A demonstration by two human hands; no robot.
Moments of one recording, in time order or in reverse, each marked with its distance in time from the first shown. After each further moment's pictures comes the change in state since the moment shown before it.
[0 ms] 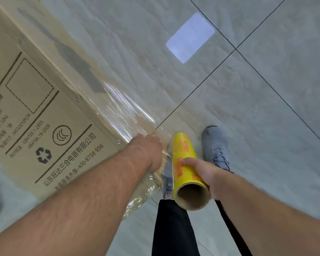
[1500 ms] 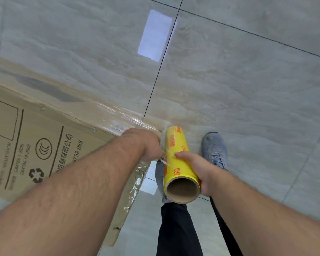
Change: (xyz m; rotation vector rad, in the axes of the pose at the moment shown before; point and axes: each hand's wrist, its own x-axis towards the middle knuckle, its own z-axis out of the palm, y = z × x) left_hand -0.021 0.064 0.015 0.167 -0.074 0.009; right_hand 0.045 0.130 0.049 0.522 -0.222 -0.065
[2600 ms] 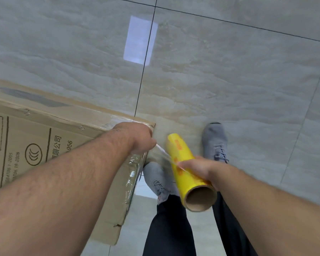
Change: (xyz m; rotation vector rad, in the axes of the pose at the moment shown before) left_hand 0.002 0.002 0.012 0.070 0.099 0.052; right_hand 0.015 0.039 -0.028 -0.341 0.110 -0.065
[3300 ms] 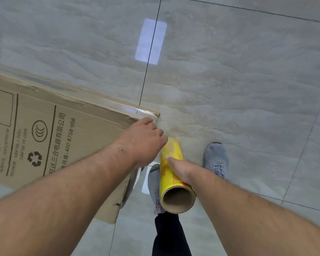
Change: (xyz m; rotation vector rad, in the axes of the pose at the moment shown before) left_hand -0.033 0.030 0.079 0.541 0.414 0.290; right_hand 0.040 0.033 0.080 -0.020 0.069 -0.057
